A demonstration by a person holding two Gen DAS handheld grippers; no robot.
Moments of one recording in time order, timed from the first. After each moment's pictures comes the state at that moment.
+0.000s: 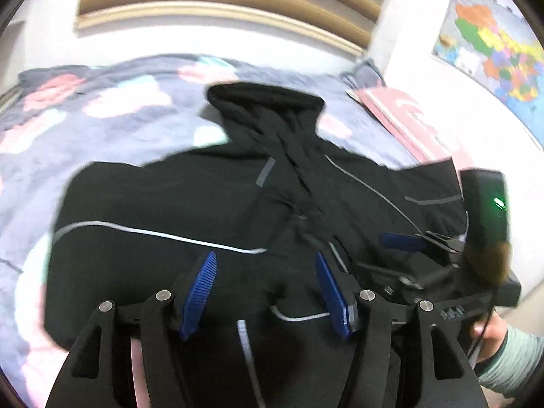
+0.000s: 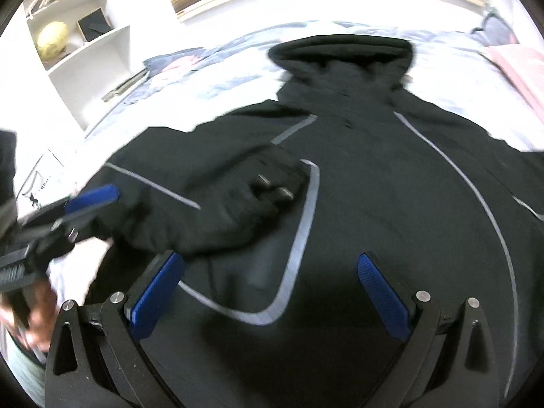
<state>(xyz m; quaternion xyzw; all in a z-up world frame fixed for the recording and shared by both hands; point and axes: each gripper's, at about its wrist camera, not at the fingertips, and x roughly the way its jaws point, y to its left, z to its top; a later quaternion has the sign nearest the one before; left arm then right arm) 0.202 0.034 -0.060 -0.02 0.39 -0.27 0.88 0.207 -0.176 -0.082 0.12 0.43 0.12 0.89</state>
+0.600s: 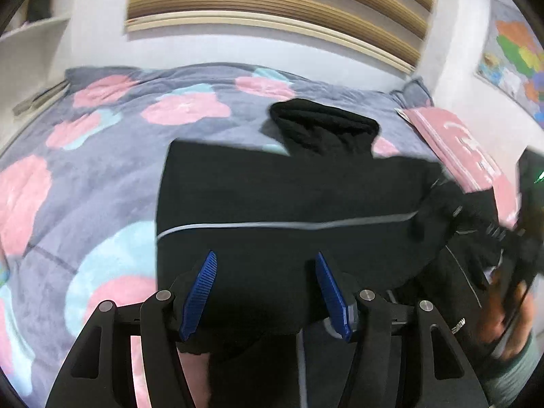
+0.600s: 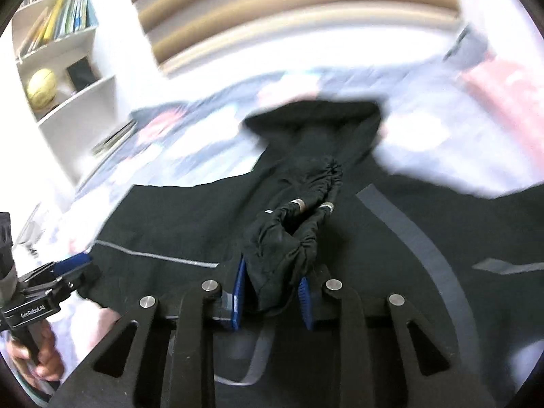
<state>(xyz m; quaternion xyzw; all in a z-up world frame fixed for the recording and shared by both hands) 0.225 0.047 -0.042 -0.01 0.39 -0.18 0.90 0.219 -0.236 -0.020 0.13 0.33 0.05 0.93</state>
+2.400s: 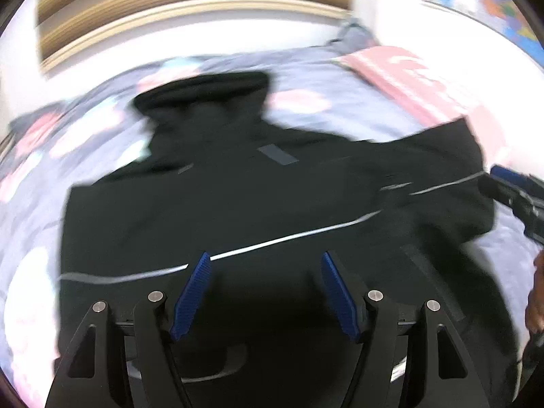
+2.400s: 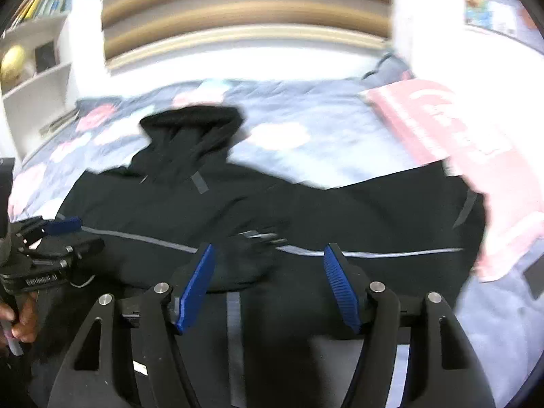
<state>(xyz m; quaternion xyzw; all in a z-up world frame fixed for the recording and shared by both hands) 0.190 -0.175 -0.073 0.09 0.40 -0.25 0.88 0.111 -0.405 -0.022 0.06 0.33 -0.06 0.94</state>
